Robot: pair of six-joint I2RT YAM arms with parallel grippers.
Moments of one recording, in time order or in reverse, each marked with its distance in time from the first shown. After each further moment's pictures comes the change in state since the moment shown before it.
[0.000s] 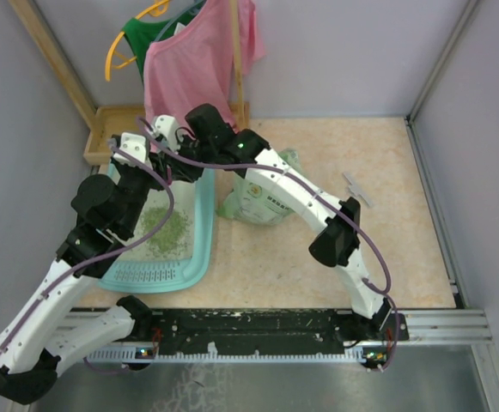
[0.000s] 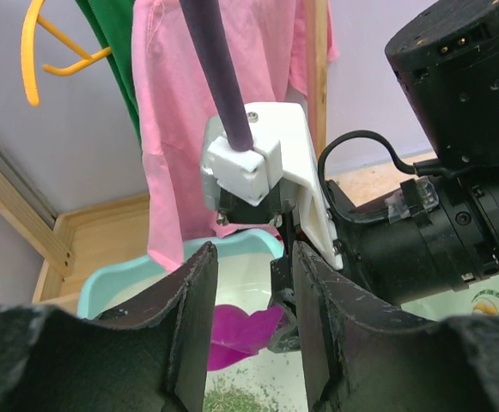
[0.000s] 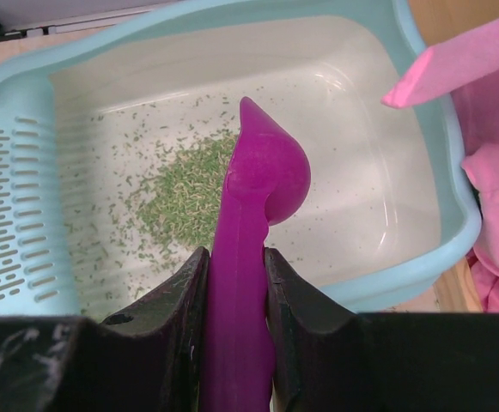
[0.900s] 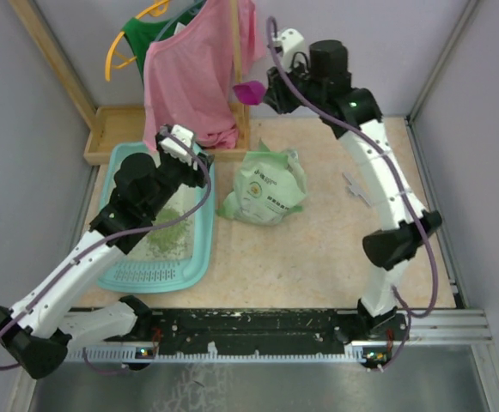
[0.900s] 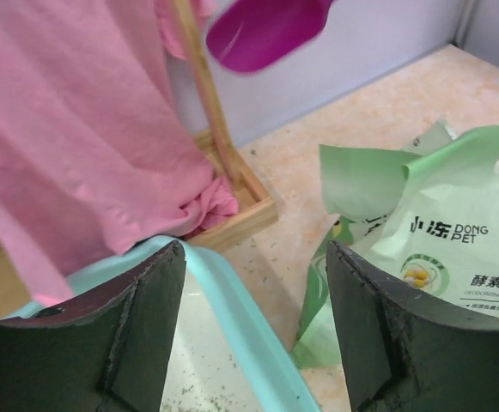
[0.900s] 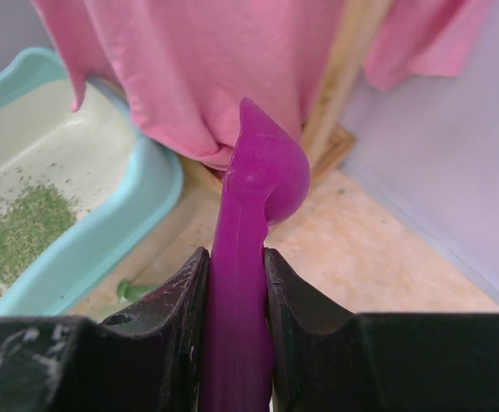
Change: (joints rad) left arm 0.000 0.168 -0.005 0.053 0.229 -0.015; right arm -0.420 -0.278 -0.105 0.023 0.076 0.139
